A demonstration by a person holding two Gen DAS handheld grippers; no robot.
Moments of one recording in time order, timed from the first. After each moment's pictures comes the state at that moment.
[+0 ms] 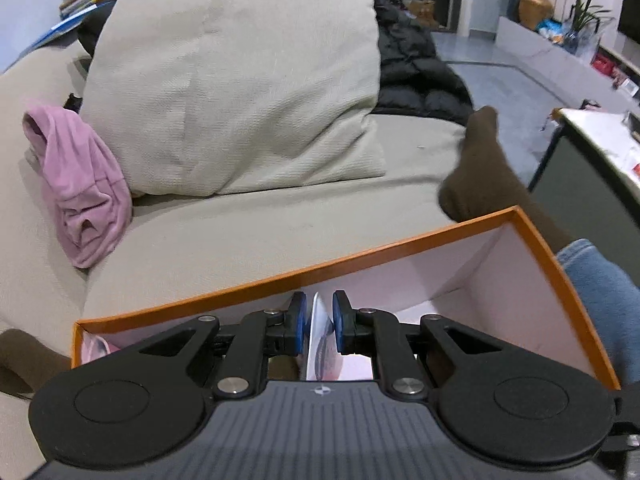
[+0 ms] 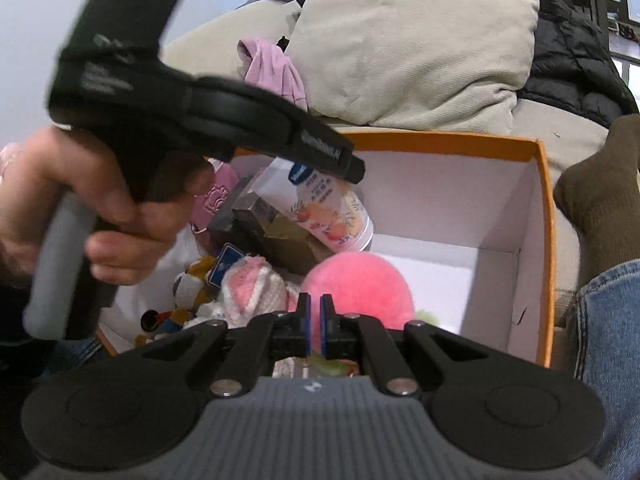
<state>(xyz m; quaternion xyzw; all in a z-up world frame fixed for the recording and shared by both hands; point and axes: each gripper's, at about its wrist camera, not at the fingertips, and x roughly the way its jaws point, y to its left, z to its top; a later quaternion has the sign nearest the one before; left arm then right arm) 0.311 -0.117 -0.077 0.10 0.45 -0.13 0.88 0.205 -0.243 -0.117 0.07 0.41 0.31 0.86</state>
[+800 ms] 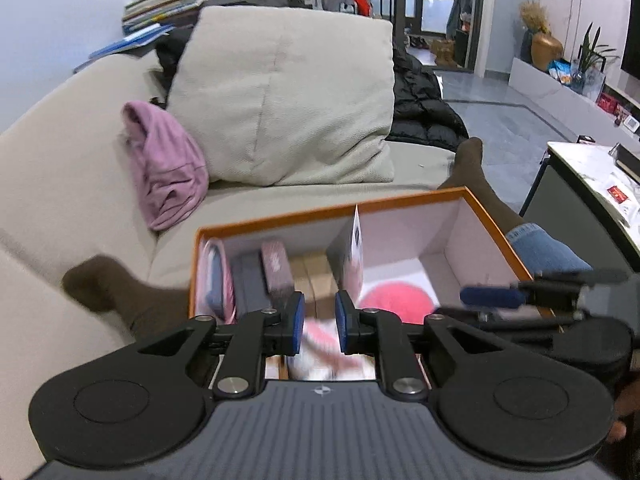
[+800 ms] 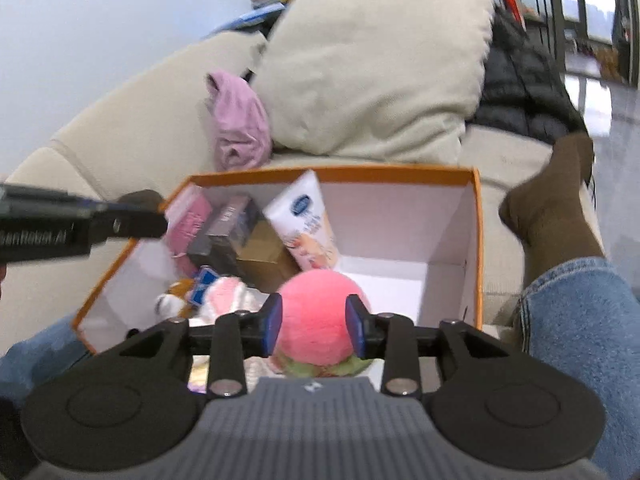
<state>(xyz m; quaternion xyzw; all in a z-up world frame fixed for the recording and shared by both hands) 0.174 -0.061 -0.006 0.07 0.40 -0.10 0.91 0.165 -0.251 -0.084 0.05 0.36 0.25 0.90</state>
